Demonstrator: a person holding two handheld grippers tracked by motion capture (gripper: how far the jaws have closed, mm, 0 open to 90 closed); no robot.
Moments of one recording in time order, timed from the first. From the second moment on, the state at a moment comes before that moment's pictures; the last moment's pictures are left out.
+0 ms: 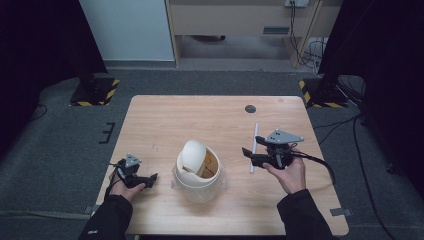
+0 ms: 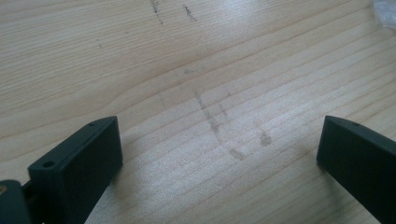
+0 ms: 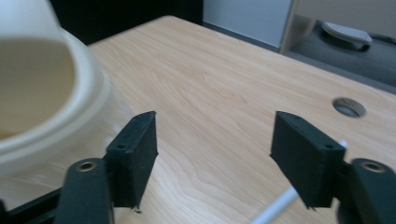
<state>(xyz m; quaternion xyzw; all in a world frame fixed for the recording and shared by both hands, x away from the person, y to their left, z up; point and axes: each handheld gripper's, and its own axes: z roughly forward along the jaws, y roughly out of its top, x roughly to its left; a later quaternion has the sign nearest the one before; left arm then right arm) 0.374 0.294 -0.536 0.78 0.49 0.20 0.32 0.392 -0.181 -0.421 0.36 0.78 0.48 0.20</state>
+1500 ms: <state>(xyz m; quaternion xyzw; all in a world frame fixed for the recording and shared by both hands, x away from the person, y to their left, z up) 0.374 0.294 -0.536 0.78 0.49 0.20 0.32 0.432 -0.176 -0.519 0.46 0.82 0.29 0.17</state>
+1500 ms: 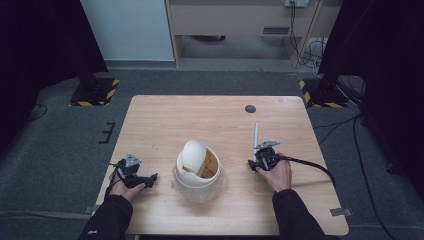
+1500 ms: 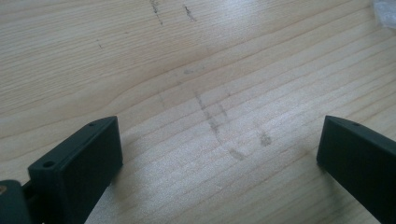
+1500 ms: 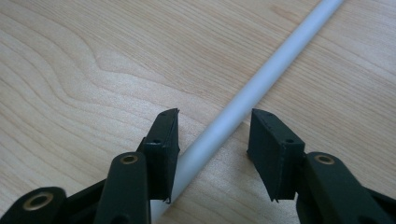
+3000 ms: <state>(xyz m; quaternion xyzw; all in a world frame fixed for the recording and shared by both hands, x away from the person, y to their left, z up) 0.372 0.296 -0.515 0.75 0.52 0.19 0.36 0.423 -0.213 -0.464 0.47 0.78 0.38 0.17</state>
